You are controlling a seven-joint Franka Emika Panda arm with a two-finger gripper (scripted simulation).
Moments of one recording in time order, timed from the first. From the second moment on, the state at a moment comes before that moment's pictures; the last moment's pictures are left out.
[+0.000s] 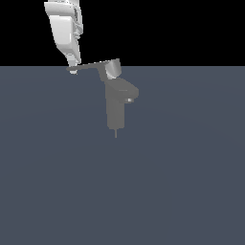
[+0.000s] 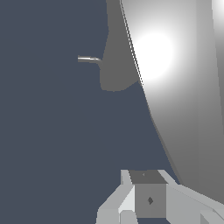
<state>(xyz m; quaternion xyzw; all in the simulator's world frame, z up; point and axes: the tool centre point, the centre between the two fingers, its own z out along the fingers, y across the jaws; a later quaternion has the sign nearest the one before) 0.026 0.157 0.271 0.77 -0.63 -0.06 0.08</state>
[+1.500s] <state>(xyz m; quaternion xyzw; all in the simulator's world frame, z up) -0.043 0.125 0.281 0.77 -0.62 -0.06 0.08</state>
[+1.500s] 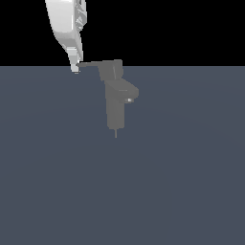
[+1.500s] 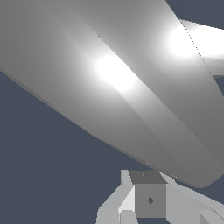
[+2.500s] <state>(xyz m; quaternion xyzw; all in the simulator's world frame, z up) -0.084 0.071 0.292 0.78 -0.62 -0.06 0.08</state>
